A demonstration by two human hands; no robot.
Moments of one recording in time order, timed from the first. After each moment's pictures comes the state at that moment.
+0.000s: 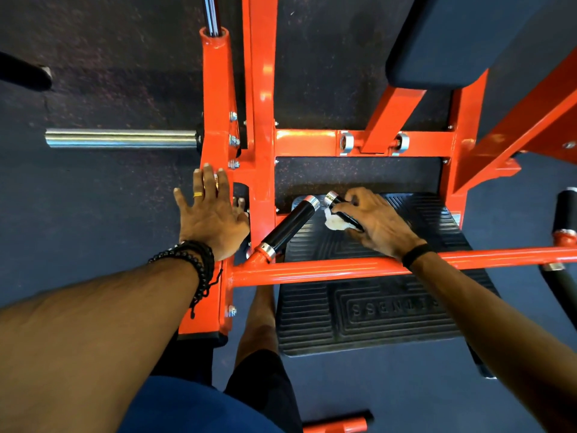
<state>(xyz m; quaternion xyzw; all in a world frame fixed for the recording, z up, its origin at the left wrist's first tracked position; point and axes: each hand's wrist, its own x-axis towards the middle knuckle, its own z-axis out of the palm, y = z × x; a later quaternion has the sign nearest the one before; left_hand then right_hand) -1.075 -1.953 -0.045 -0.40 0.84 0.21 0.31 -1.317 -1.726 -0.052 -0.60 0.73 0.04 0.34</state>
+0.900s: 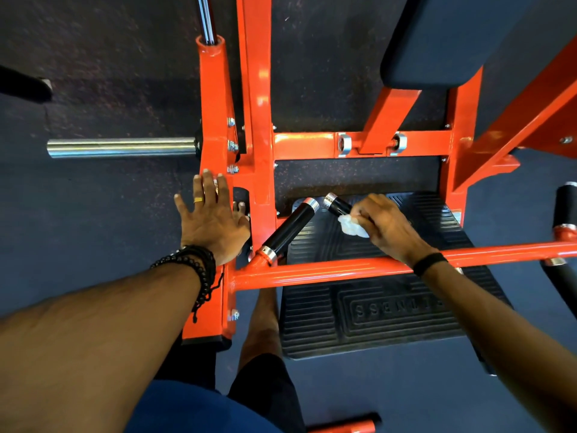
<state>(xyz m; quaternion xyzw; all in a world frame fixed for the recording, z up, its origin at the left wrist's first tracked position) -1.074 -1.953 -0.048 -0.40 0.84 0.21 0.29 -1.322 -1.708 -0.055 -0.51 0.77 -0.13 0.35</state>
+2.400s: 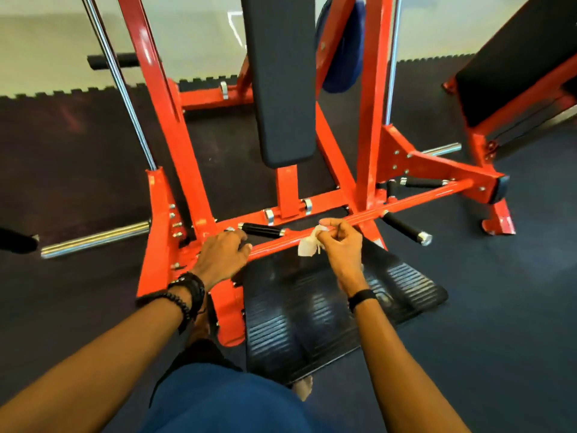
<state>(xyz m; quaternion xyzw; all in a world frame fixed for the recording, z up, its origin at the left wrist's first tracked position) -1.104 -1.800 0.109 -0.19 0.94 0.28 0.10 -1.209 -1.585 0.157 0.01 0.80 -0.59 0.13</state>
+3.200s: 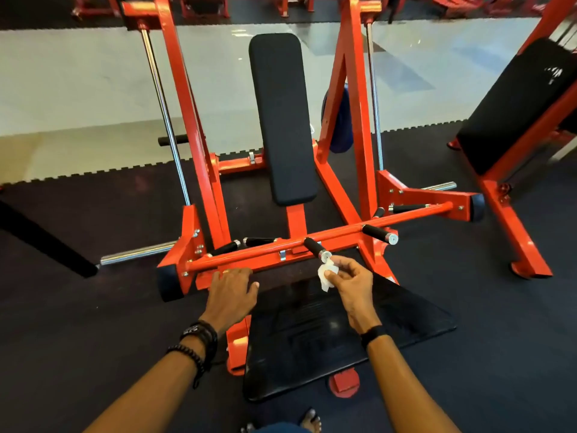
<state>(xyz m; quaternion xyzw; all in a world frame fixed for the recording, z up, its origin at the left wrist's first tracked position) -0.979 -1.637 0.170 -0.24 0.96 0.16 -0.01 -1.119 -1.420 0.188 -0.02 0.69 -0.70 0.19</state>
